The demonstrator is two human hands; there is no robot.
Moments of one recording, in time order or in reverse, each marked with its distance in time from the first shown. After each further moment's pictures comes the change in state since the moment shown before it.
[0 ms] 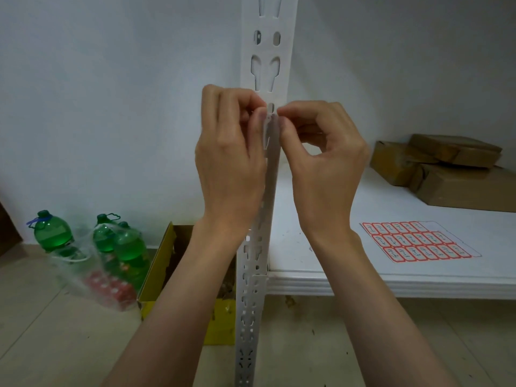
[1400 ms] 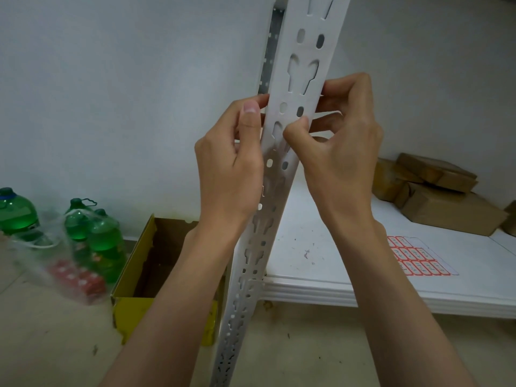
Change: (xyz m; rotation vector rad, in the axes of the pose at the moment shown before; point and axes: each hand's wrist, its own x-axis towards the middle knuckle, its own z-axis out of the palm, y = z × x) left_hand 0.000 -0.010 -0.019 -0.426 -0.138 -0.448; right_hand 0.022 -0.006 0.012 -0.082 -0.177 0.037
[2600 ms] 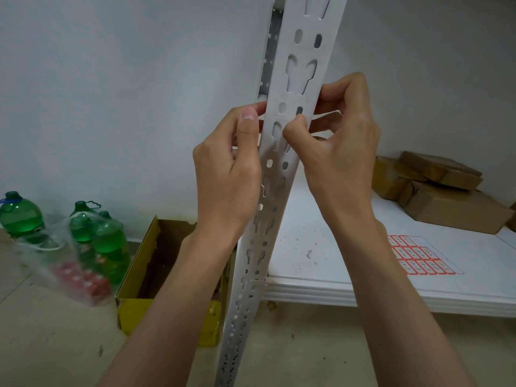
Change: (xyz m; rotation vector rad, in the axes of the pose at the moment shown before) left_hand -0.004 -0.002 -0.004 0.044 -0.020 0.014; right_hand 0.000 -0.001 0.001 -0.003 -0.003 0.017
